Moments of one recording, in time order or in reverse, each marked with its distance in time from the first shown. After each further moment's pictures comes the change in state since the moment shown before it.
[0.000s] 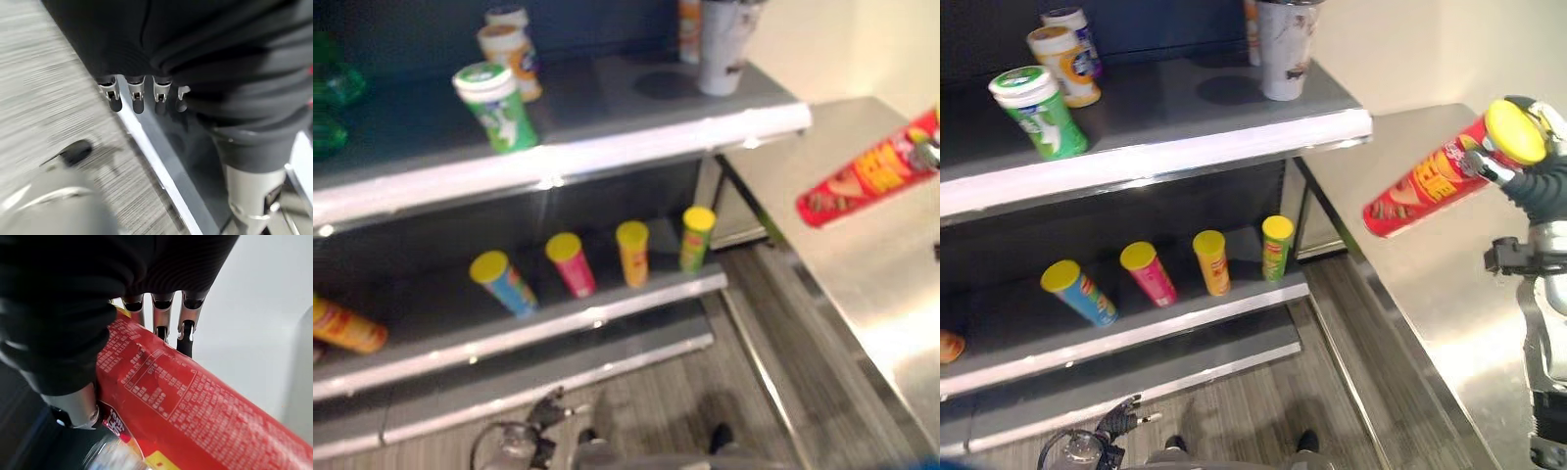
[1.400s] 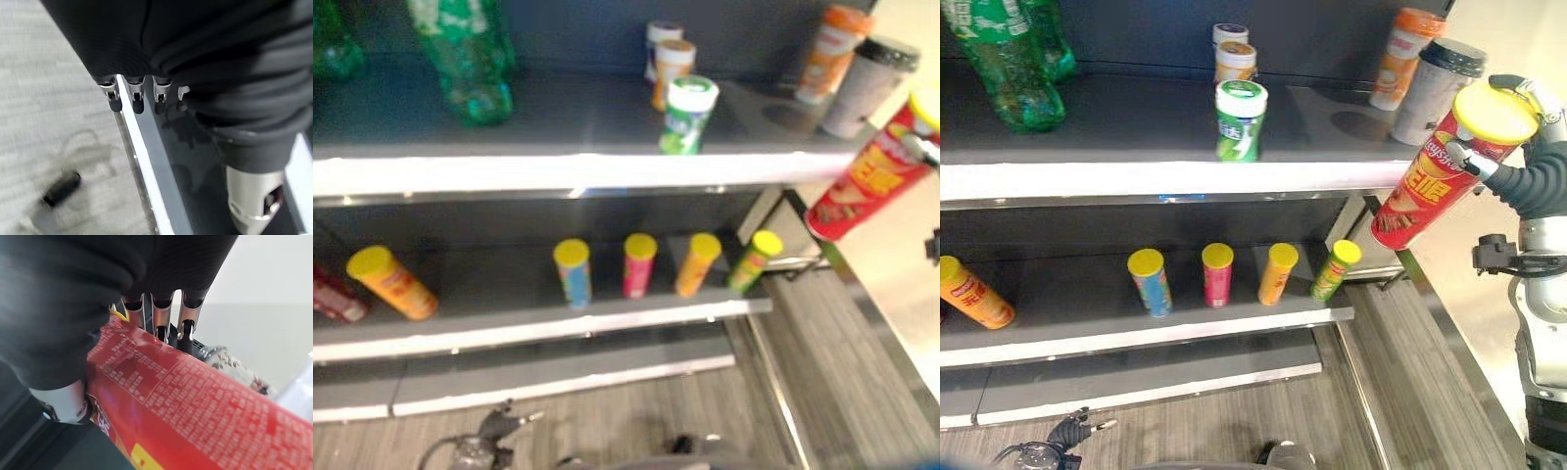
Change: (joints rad) left arm 0.015 0.068 0.092 -0.009 -0.039 0.025 0.033; right arm -0.001 0.006 0.000 -0.128 -0.193 -0.003 -0.073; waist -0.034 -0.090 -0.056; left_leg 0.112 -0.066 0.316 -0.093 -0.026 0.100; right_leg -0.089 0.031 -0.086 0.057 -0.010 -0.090
